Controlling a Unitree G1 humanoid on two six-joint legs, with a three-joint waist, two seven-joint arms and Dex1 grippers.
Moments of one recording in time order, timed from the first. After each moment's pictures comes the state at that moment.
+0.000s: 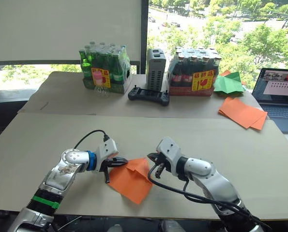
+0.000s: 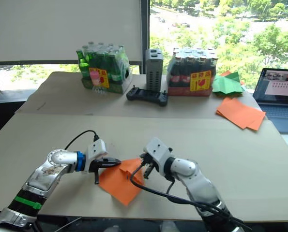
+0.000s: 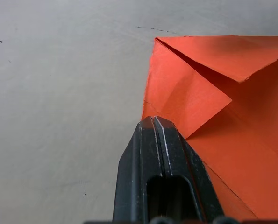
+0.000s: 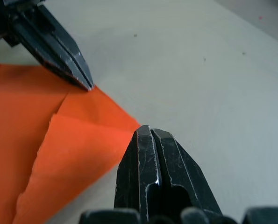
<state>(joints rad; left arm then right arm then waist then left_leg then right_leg) -0.38 0.66 -0.22 0.04 -0.16 0.32 -1.07 -0.27 -0.43 0.30 -0.46 0.06 0.76 0.64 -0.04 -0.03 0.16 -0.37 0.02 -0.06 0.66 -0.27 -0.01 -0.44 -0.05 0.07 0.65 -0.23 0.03</state>
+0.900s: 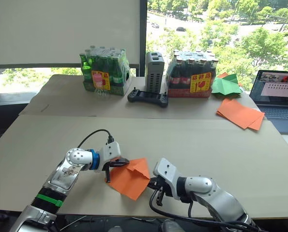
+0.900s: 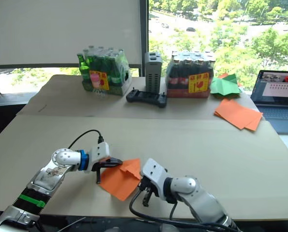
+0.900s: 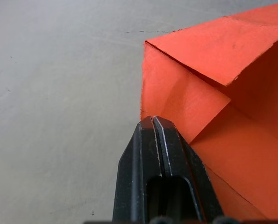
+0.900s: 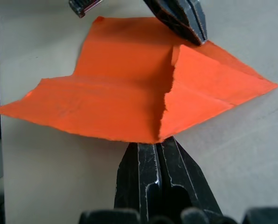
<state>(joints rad) -0.39 0.64 -0.26 0.06 -0.08 0.22 -1.07 -0.20 -0.43 0.41 -0.53 0.14 0.81 0.67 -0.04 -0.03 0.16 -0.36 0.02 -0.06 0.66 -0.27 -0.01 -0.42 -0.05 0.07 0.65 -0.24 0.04</state>
